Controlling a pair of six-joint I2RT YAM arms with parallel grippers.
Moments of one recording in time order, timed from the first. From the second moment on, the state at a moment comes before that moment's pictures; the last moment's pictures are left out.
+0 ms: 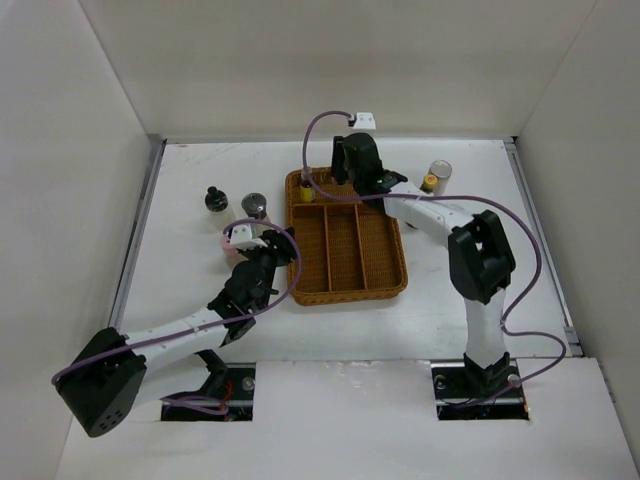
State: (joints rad) left arm -0.76 1.04 0.29 0.78 -0.63 -0.49; right arm 0.62 1.99 1.63 0.03 0.40 0.32
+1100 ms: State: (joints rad) left arm -0.77 1.08 0.29 0.80 -0.62 -0.51; right arm 0.58 2.15 1.66 -0.11 0.32 0.36
